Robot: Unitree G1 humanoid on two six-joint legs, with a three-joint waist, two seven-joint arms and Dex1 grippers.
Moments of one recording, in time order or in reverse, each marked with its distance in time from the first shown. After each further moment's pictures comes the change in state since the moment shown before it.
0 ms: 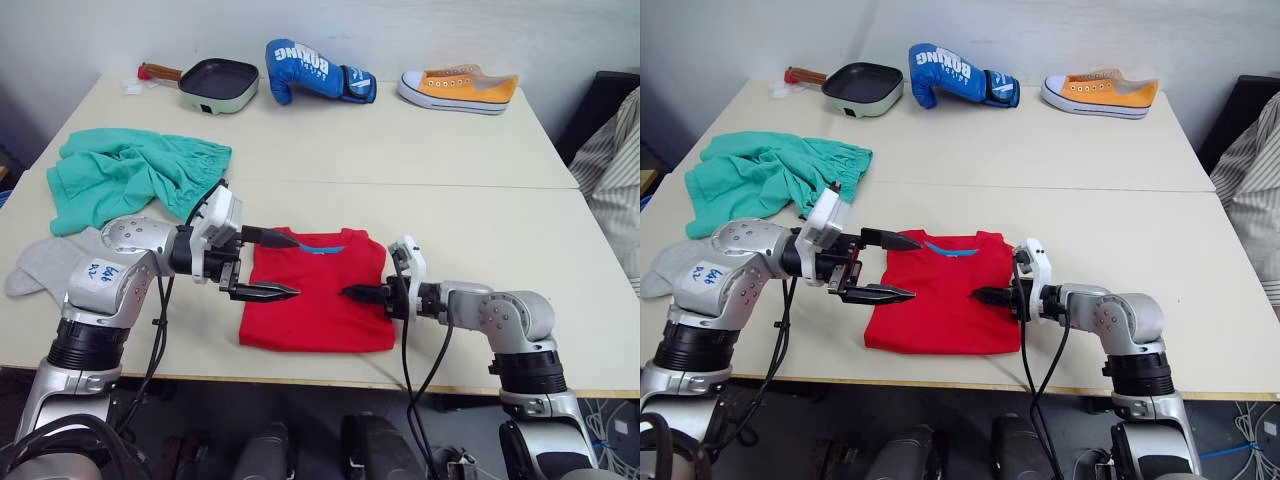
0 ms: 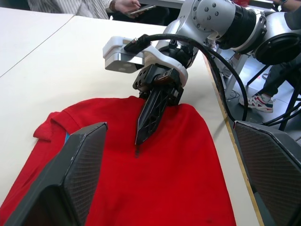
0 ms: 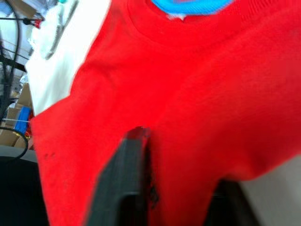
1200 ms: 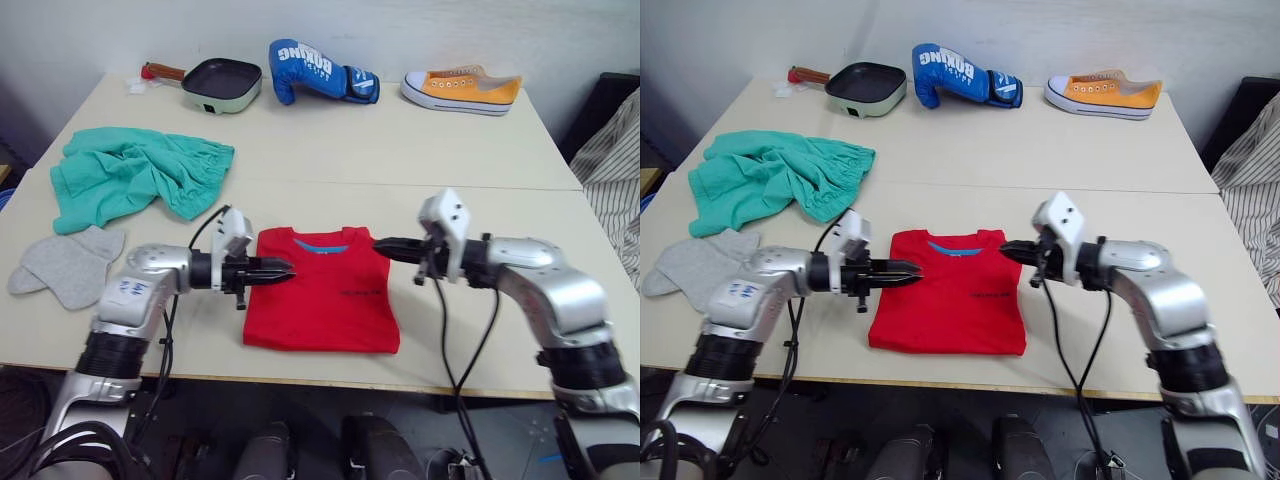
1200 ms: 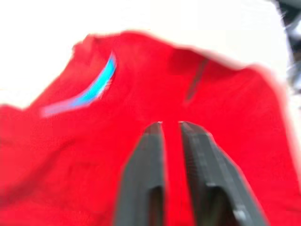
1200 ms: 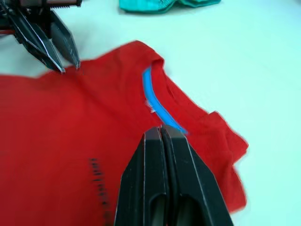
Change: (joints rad) left arm 0.056 -0.032 0.005 0.061 0.089 0.058 0.098; right arm 0.032 -0.324 -0.026 -0.235 -0.146 -0.266 0.280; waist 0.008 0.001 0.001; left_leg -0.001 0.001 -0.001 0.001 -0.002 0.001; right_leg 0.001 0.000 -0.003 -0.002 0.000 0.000
